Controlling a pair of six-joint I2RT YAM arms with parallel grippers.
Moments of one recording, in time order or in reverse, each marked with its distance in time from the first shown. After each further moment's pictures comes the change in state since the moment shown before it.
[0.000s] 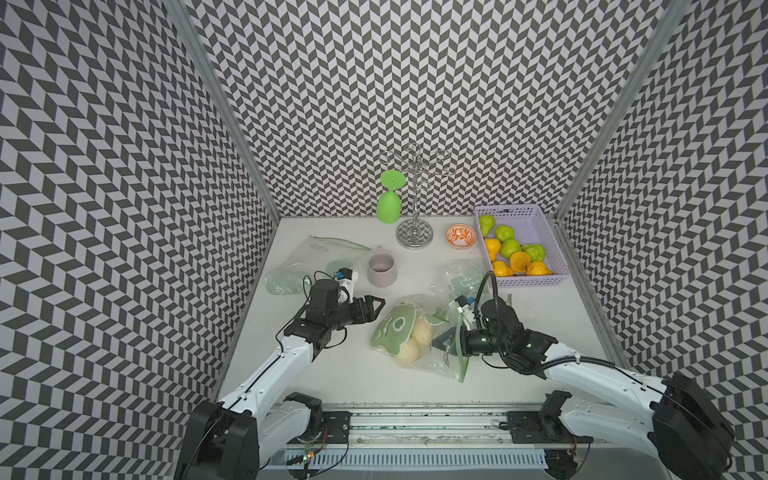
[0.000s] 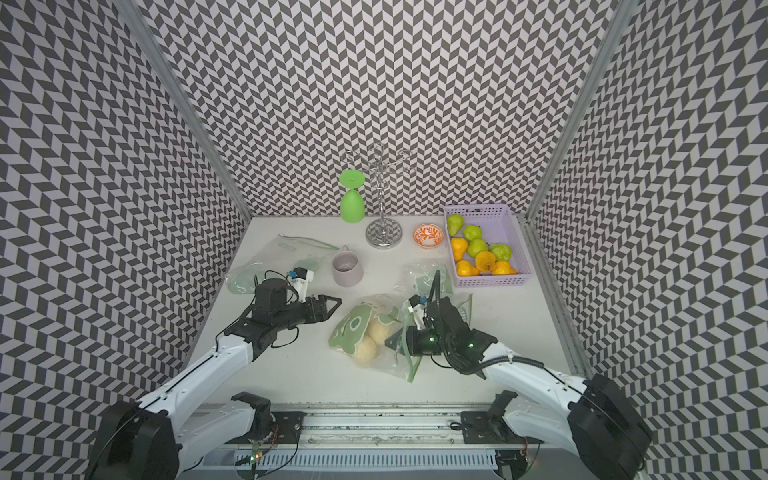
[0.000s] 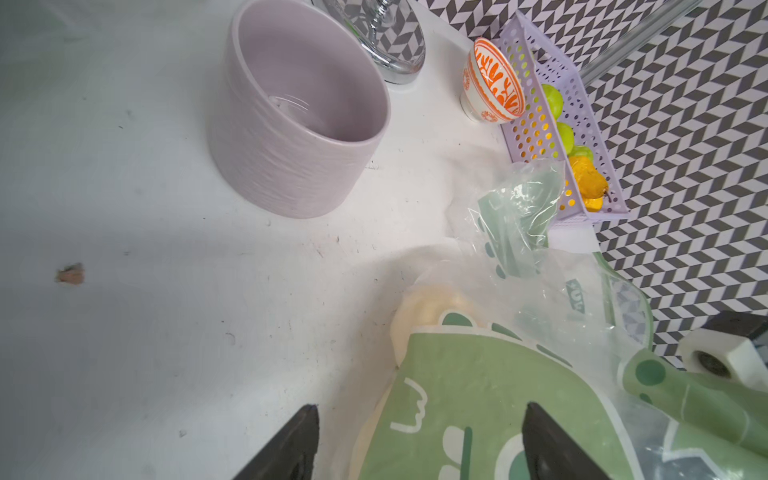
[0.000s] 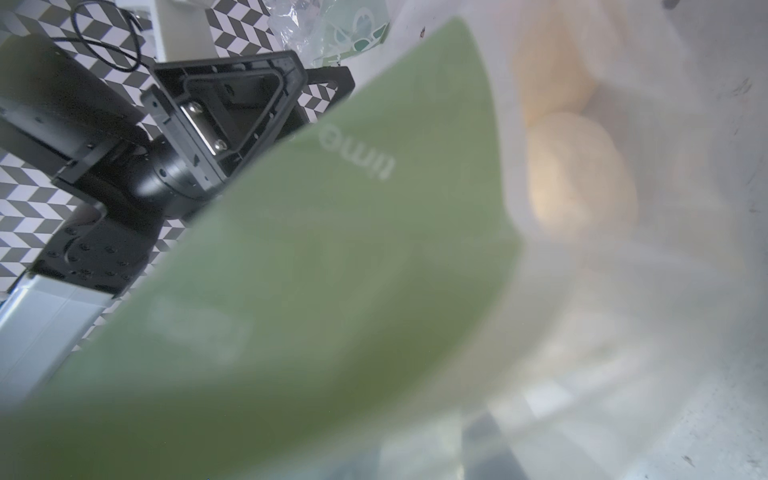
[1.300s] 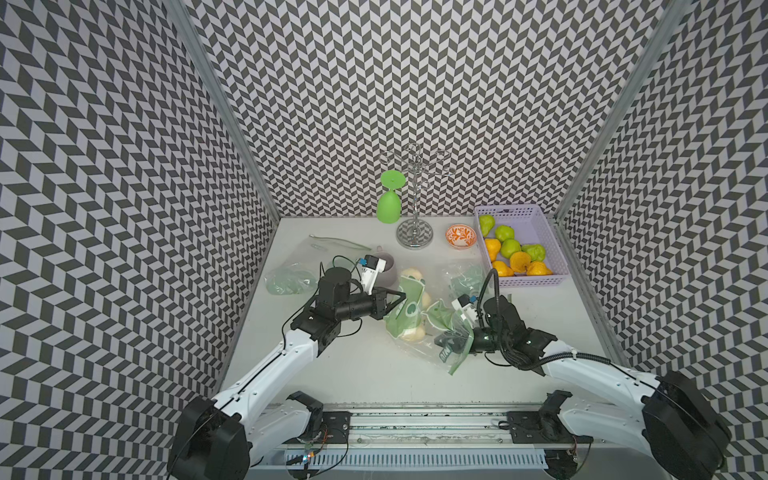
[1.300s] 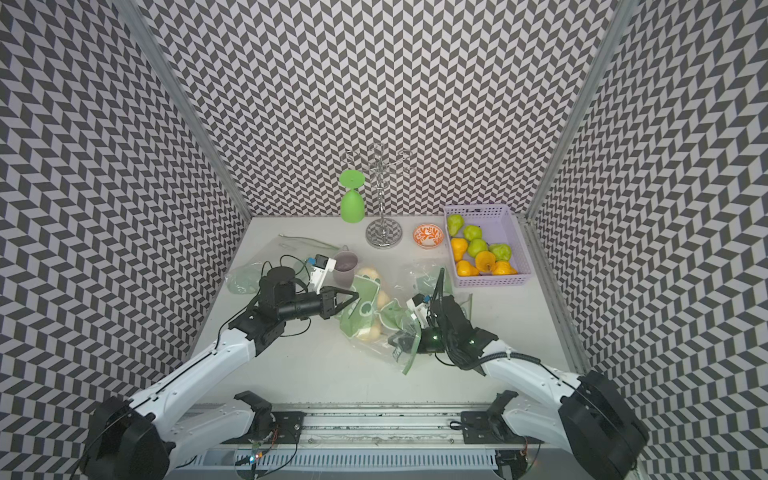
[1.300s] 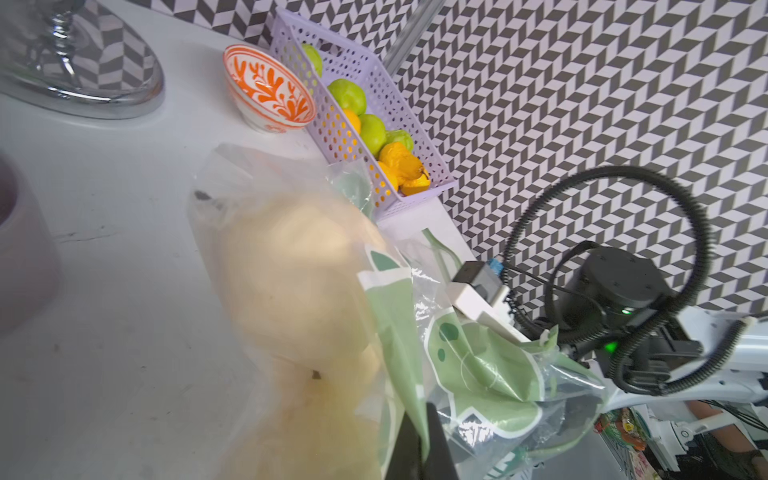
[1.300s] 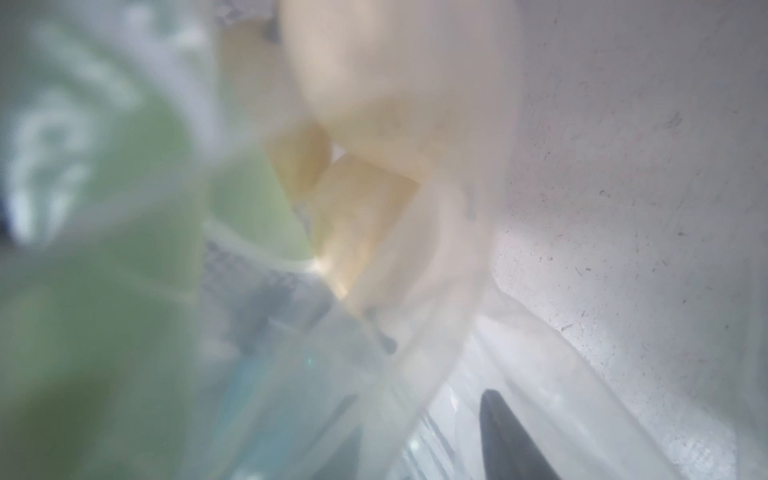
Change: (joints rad) left arm -0.180 -0.029 0.162 0.069 0.204 -0.039; right arm -0.085 0.035 -0.015 0.014 -0.041 -0.097
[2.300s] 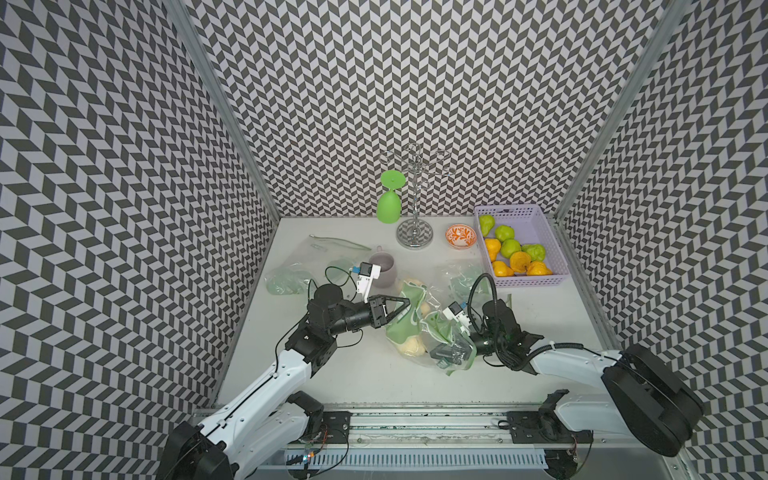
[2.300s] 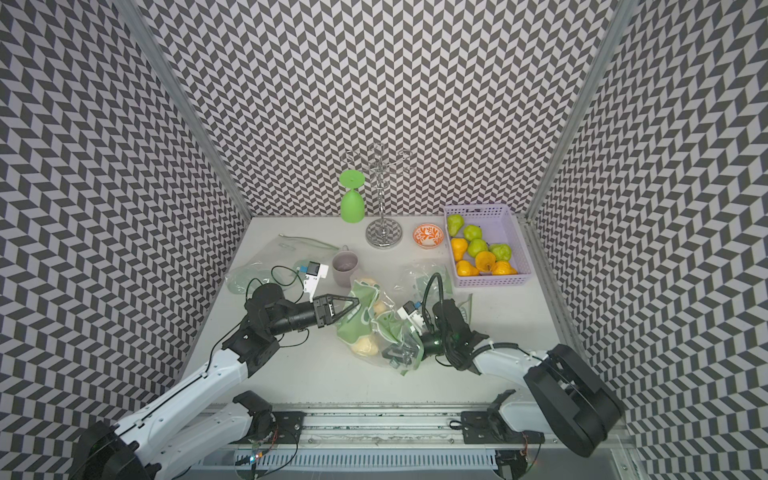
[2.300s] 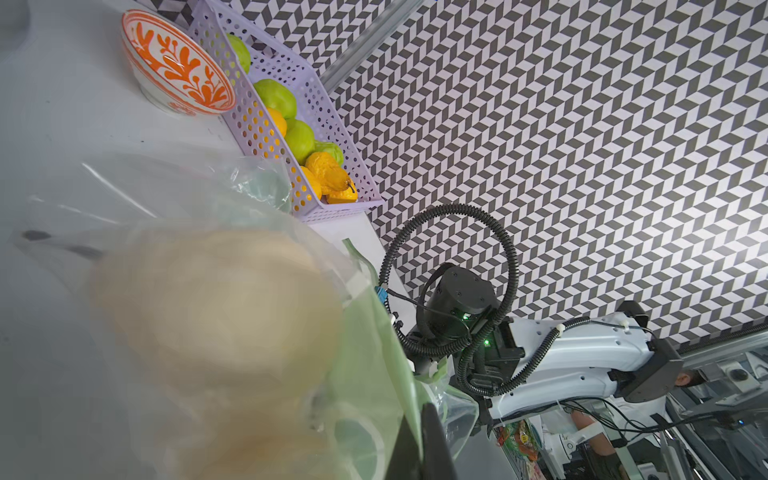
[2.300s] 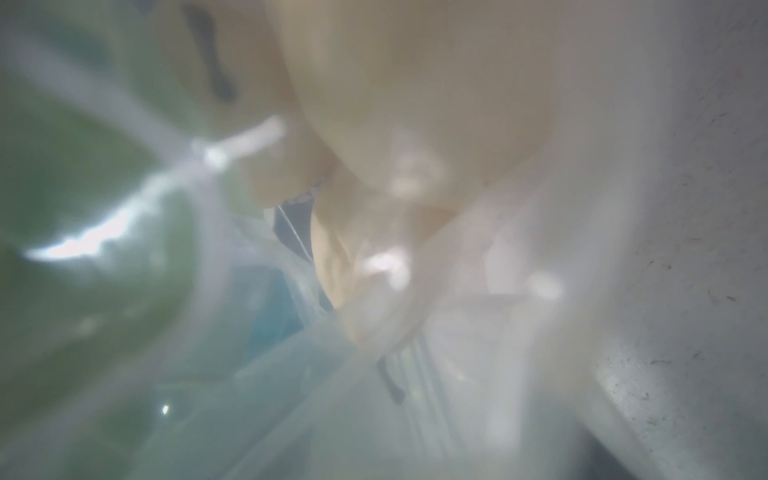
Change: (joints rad) left arm -0.061 -0.130 -0.145 0.284 0.033 -0.359; right arm -0.037 0.179 -0.101 0.341 -0.330 -0.143
